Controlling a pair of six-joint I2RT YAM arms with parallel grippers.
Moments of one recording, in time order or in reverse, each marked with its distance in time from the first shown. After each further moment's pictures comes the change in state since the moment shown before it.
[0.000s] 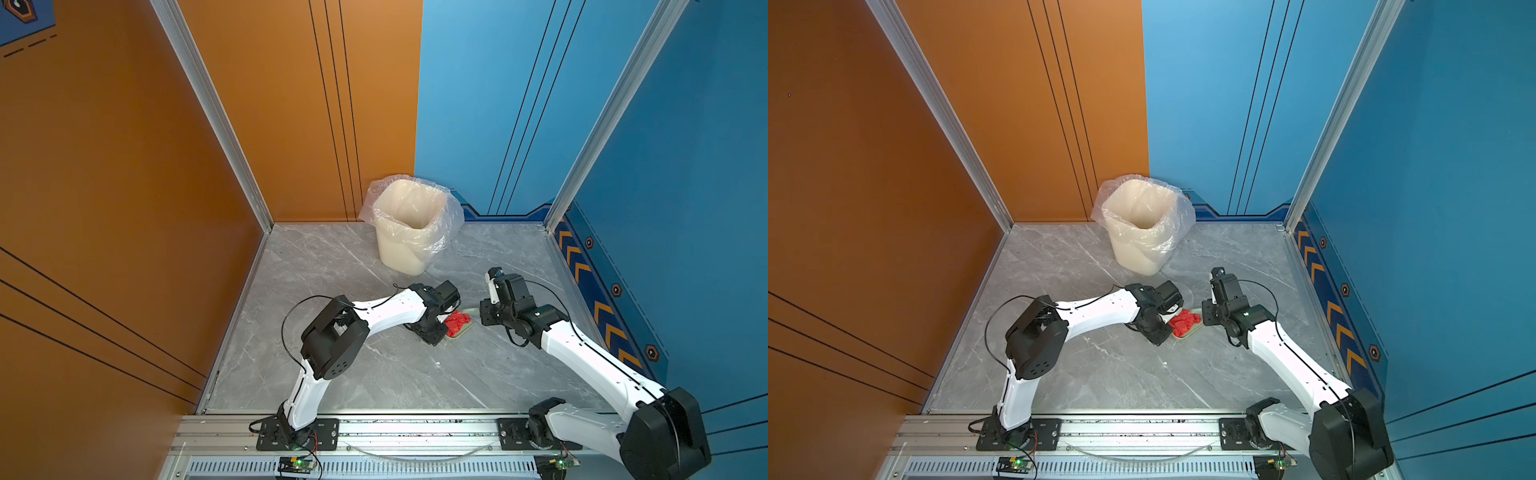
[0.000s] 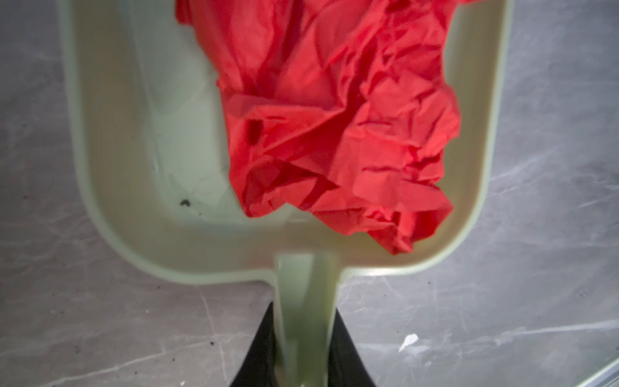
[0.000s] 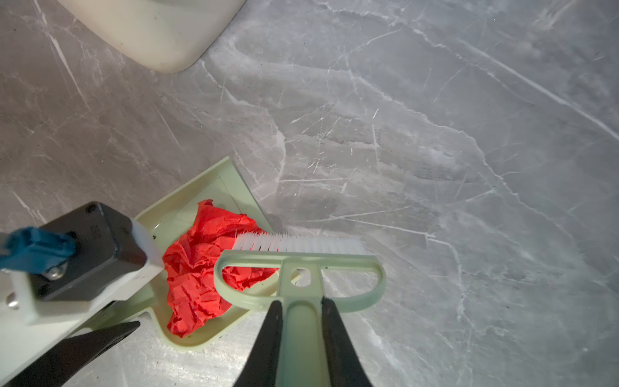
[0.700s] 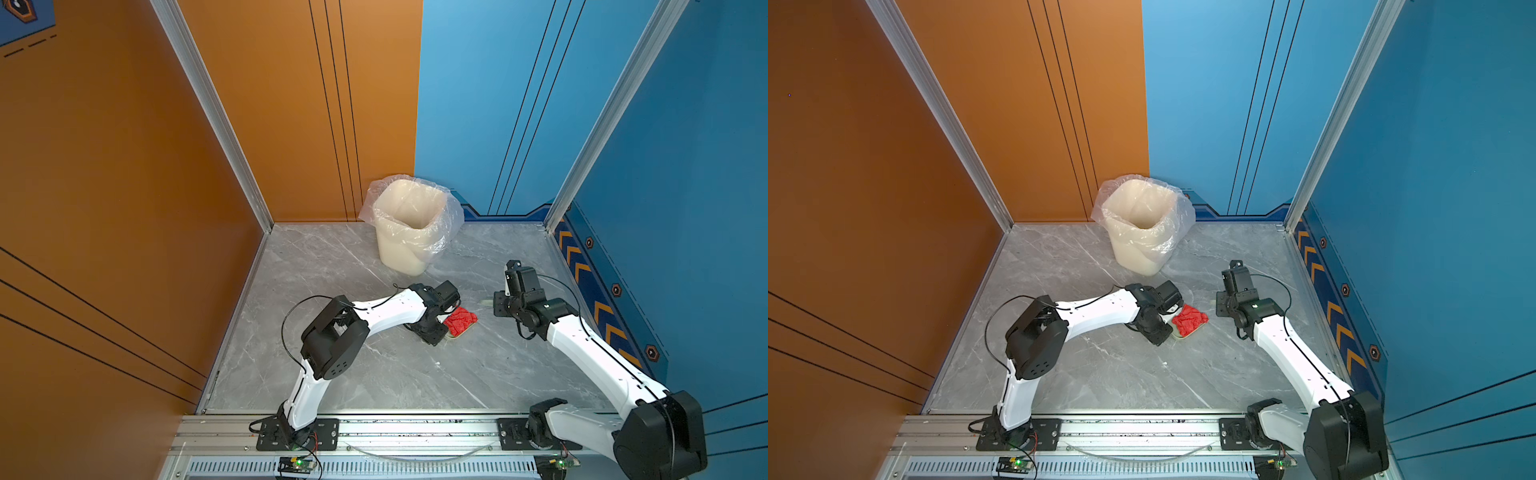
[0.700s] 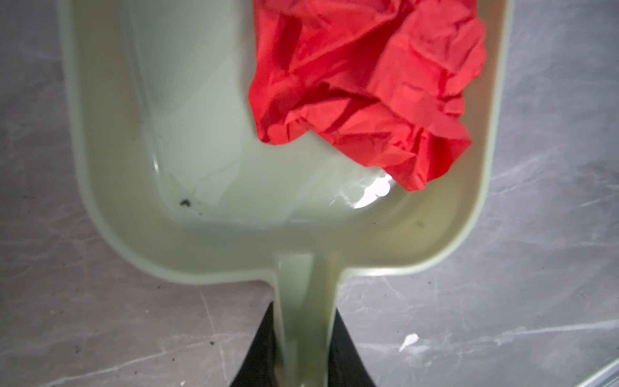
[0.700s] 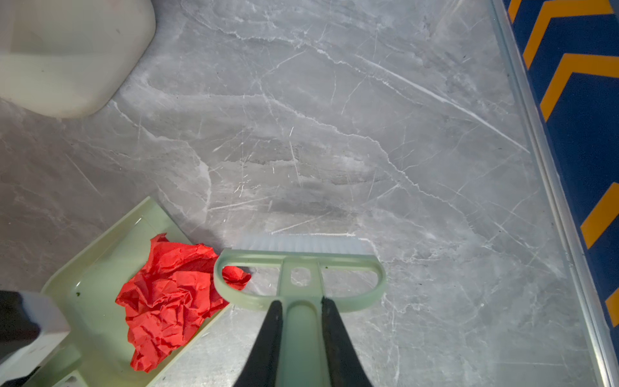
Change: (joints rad) left arm 0.000 0.000 0.000 -0.003 0.000 0.000; right arm -0.085 0.033 0.054 -0.060 0.088 0.011
